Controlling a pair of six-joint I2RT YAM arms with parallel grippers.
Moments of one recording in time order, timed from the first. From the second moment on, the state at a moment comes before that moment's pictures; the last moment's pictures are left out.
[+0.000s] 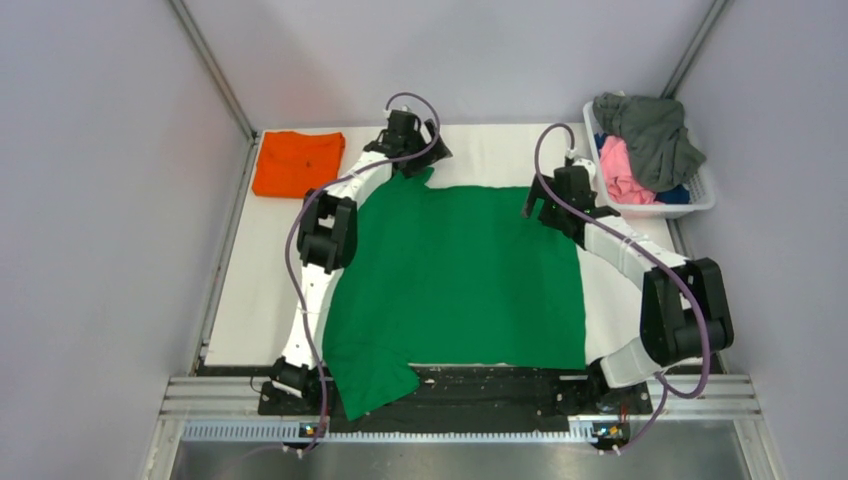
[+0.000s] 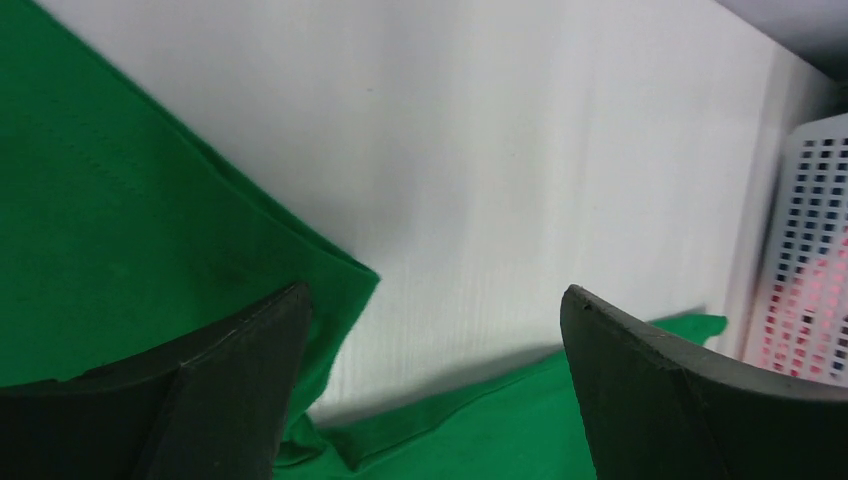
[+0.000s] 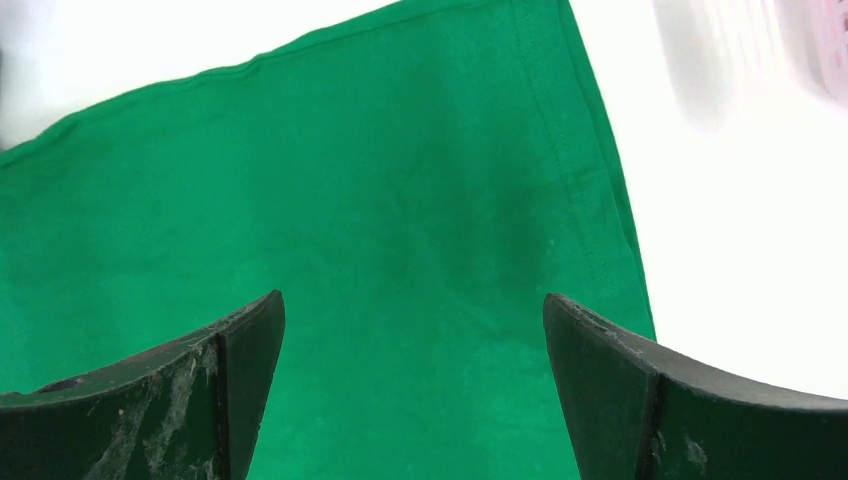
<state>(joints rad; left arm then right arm) -0.35 2.50 2.16 -0.30 0.17 -0.77 0.24 1.50 0.94 -0.16 0.19 0.46</state>
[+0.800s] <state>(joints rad) -0.26 2.25 1.80 -0.30 0.13 -0.62 0.14 1.92 1.23 -0.13 0.05 0.50</state>
